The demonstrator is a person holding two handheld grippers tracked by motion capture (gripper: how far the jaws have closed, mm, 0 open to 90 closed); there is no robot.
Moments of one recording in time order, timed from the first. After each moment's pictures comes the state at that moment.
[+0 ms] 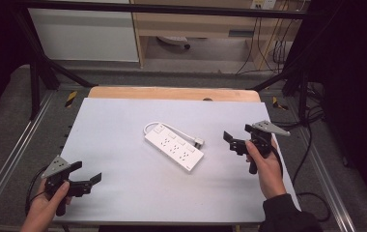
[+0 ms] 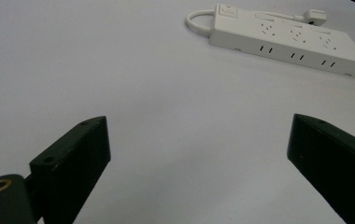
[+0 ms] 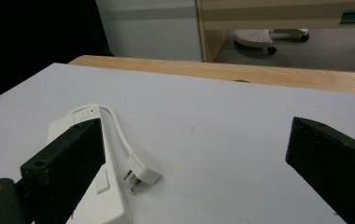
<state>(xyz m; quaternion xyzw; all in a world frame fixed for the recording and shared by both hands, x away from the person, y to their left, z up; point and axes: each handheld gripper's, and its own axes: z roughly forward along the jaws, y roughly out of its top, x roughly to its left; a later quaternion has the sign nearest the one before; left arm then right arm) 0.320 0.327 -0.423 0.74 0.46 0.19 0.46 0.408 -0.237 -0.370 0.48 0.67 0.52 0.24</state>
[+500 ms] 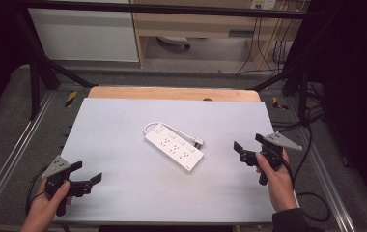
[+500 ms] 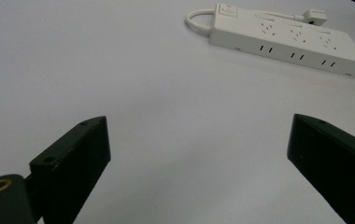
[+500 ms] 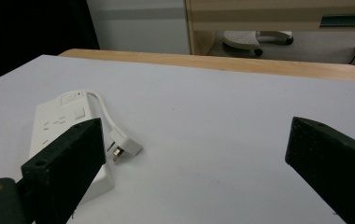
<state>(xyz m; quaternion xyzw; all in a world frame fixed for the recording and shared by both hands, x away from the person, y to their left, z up) 0.320 0.327 -0.423 0.74 0.46 0.19 0.46 0.379 -0.263 -0.385 0.48 0.67 0.51 0.26</state>
